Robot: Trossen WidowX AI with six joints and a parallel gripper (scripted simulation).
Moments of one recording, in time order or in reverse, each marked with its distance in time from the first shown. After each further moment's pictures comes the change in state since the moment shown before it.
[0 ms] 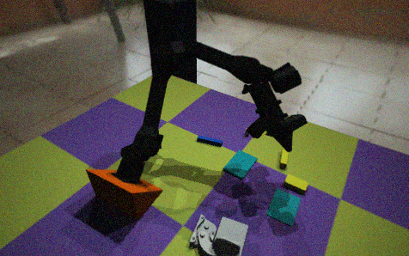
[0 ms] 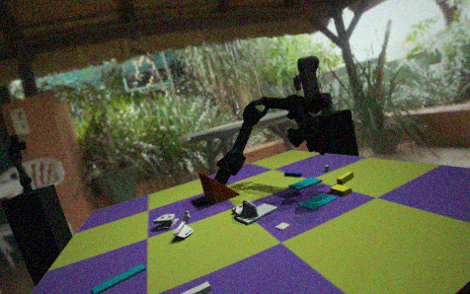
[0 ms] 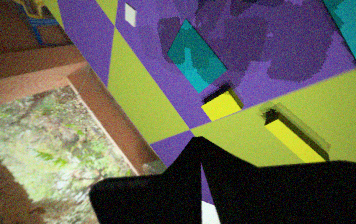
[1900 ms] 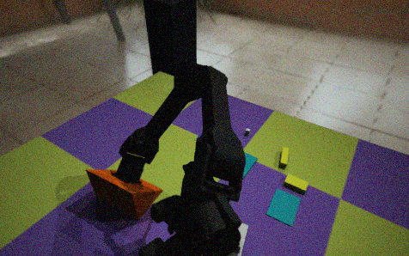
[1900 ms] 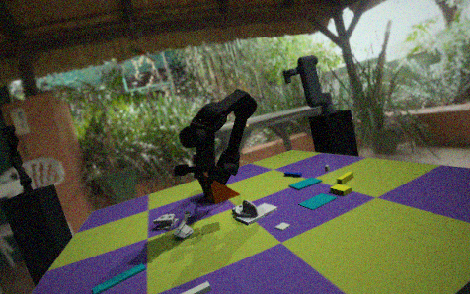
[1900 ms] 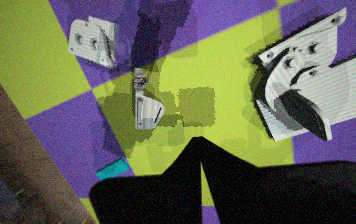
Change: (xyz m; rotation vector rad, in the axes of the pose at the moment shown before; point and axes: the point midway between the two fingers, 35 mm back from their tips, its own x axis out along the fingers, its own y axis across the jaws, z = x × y) arm 0.038 0.160 0.368 1.055 -0.713 -0.189
